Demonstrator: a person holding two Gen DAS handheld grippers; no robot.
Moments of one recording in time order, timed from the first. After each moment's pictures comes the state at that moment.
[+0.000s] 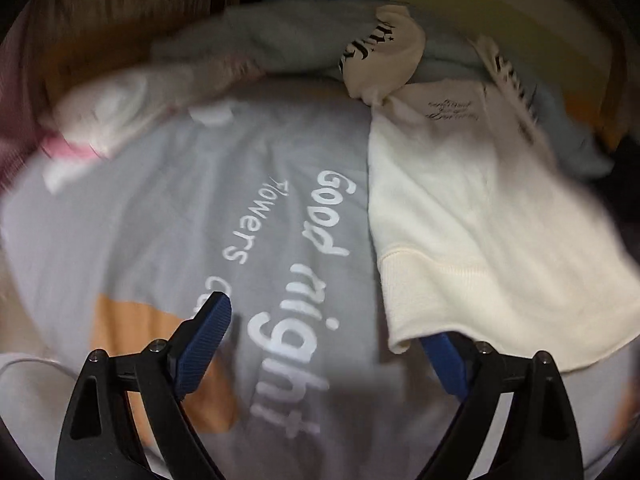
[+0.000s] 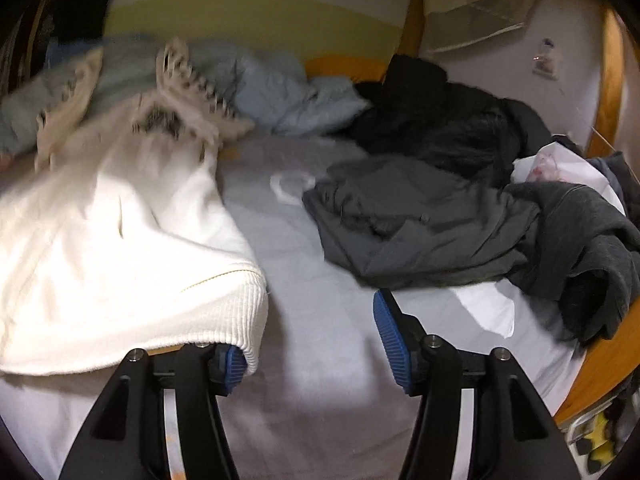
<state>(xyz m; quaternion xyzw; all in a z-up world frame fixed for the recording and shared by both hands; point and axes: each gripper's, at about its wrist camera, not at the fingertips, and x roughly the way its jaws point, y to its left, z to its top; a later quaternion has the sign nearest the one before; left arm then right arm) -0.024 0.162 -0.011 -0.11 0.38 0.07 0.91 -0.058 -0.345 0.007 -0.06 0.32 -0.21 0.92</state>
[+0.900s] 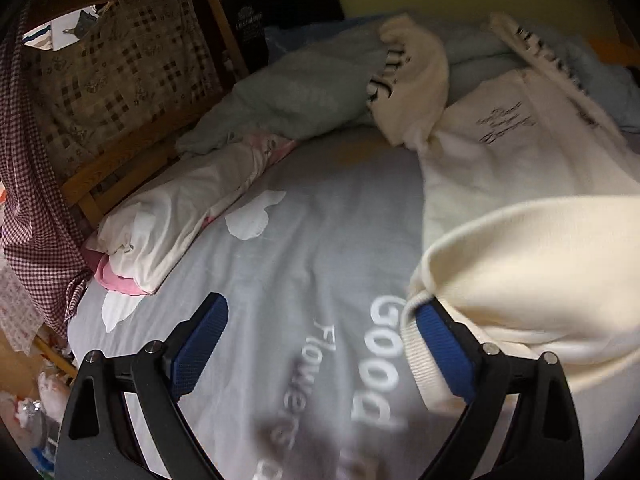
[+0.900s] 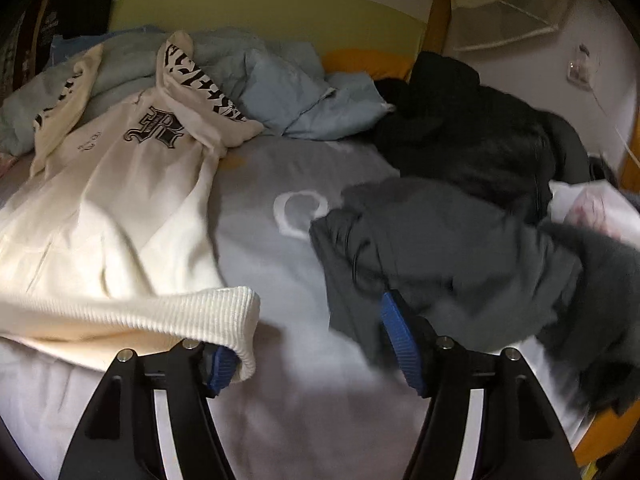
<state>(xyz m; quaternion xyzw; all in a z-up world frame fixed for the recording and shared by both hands) 0.074 0.134 0.009 0.10 0.33 0.20 0.92 0.021 -0.371 0.026 -0.06 0.33 -0.17 0.92</state>
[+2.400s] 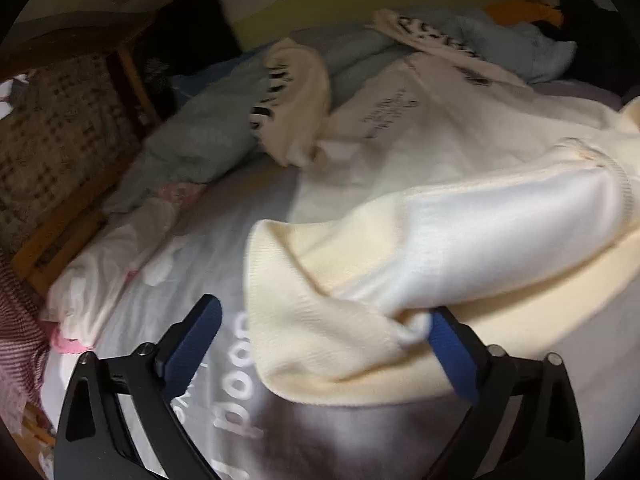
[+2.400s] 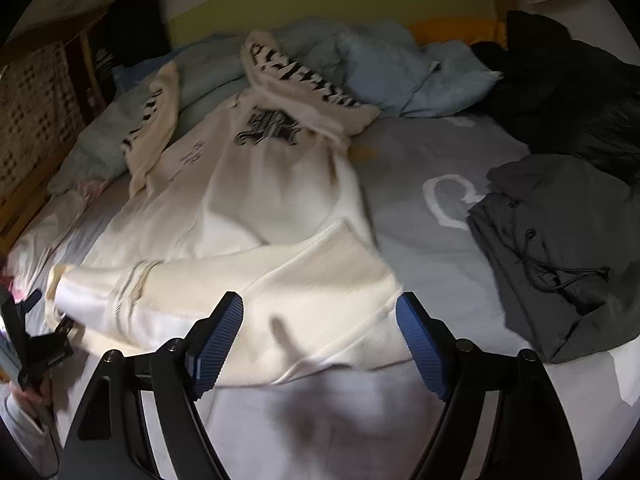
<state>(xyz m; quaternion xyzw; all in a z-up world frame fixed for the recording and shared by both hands) 0.061 0.046 -0.022 0.17 0.30 0.04 0.94 0.049 -0.321 0.019 0.07 0.36 0.03 0.93</state>
